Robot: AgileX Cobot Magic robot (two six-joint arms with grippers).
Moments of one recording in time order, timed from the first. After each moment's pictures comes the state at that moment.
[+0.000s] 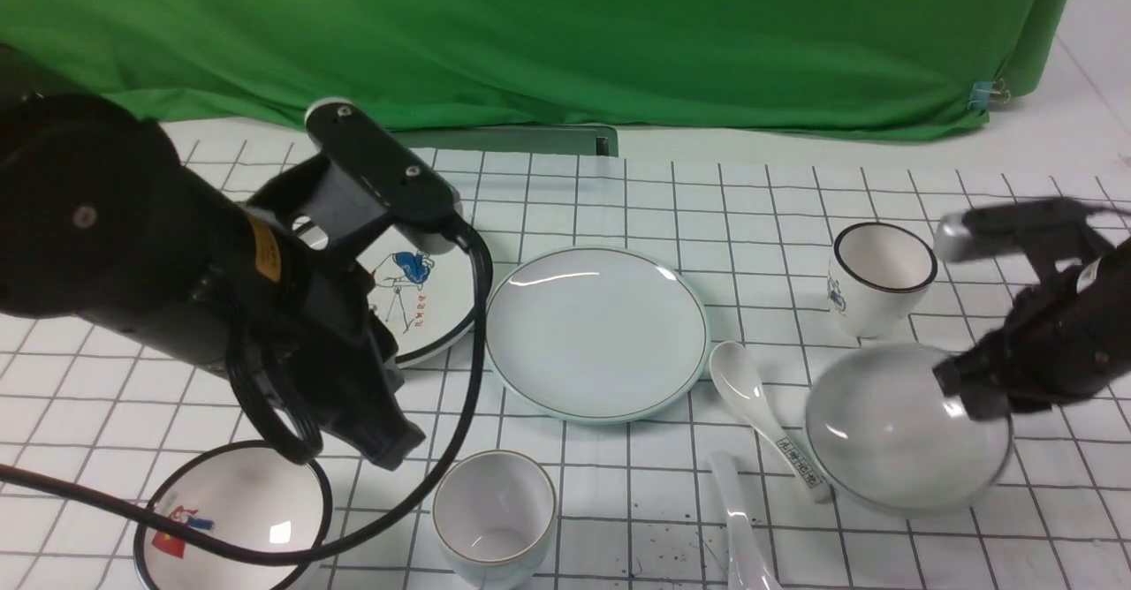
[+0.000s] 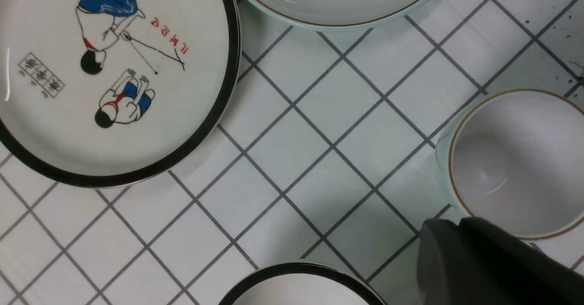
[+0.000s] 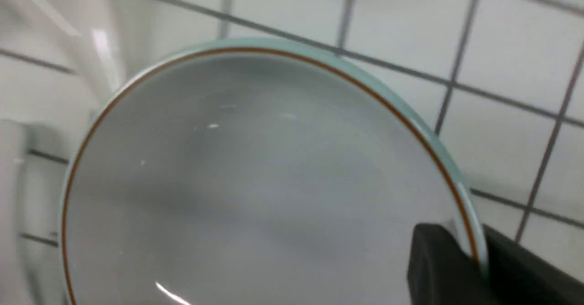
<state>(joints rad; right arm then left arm) 0.14 1.57 -1.02 0.23 0.68 -0.29 -0.52 1.30 -1.05 -0.02 0.89 0.29</state>
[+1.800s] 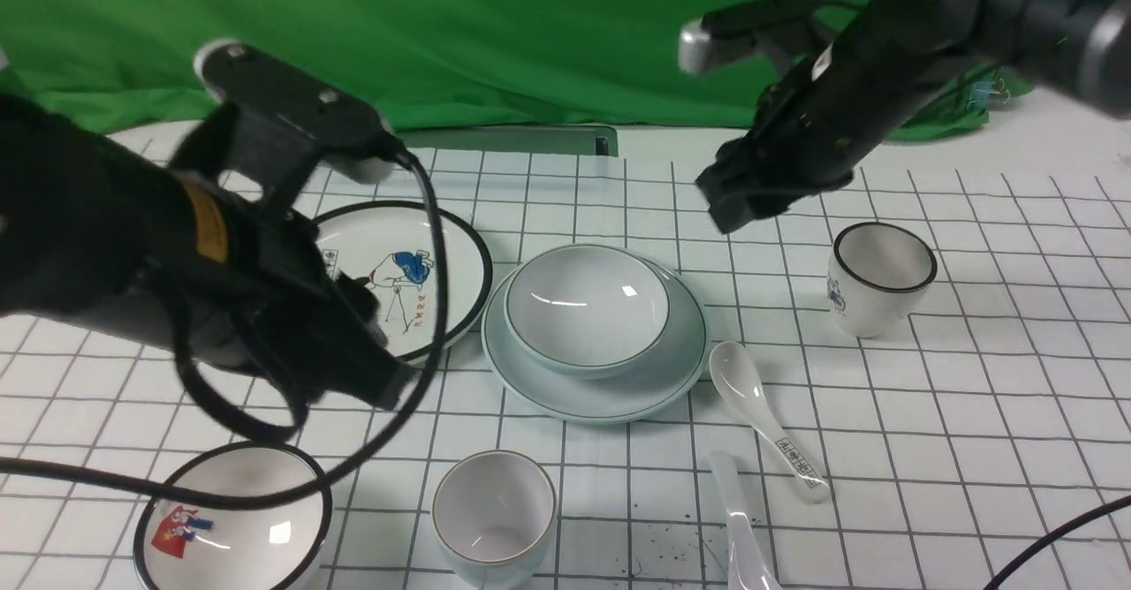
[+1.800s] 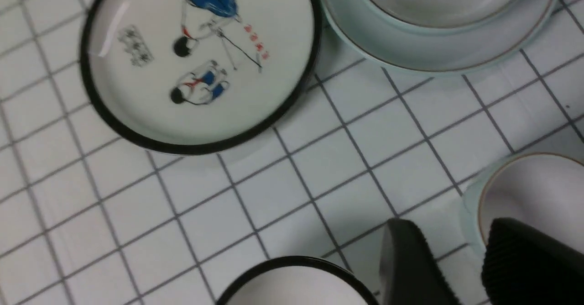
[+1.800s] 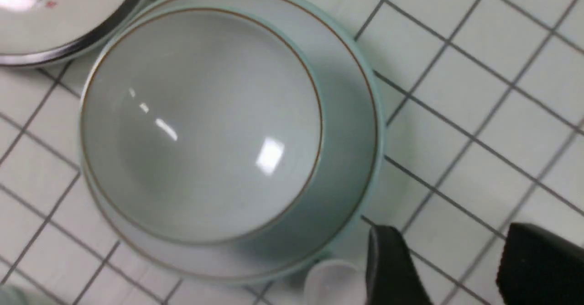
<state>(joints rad) 0.38 1.88 -1.72 0.25 0.95 -0.31 -0.52 1.27 -1.05 0.03 0.87 0.05</state>
